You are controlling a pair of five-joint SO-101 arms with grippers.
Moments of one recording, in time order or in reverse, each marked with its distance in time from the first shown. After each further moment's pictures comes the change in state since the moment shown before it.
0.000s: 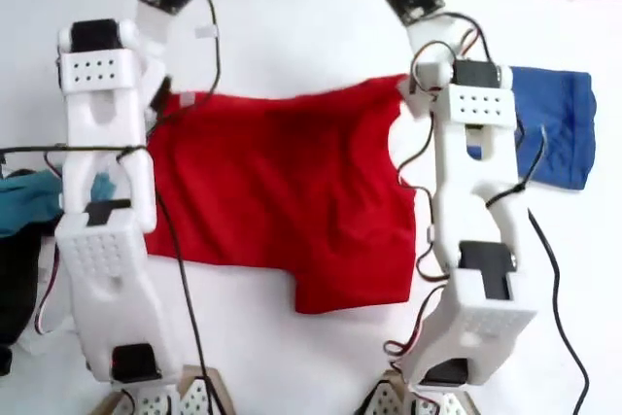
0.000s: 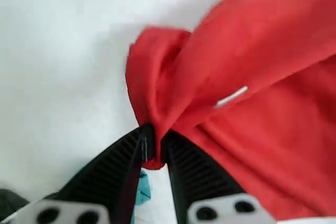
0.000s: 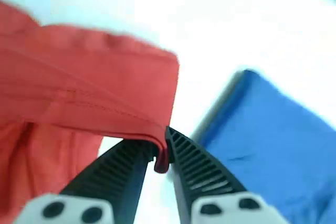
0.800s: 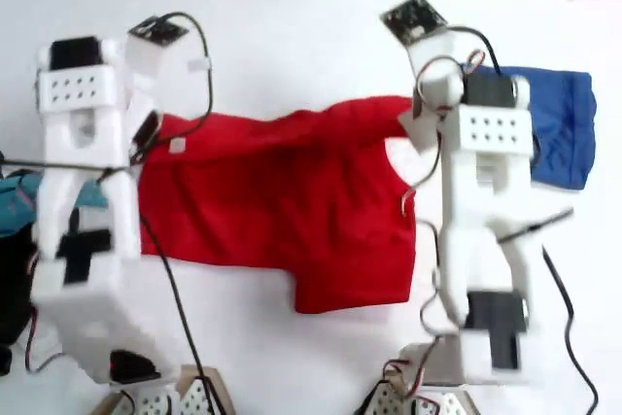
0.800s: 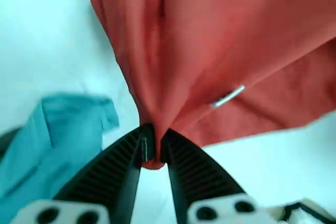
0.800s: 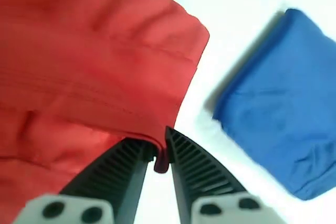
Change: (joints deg) left arm -3.0 -26.5 32.7 2.7 -2.7; right arm -0.5 -21.8 14.6 14.2 0.0
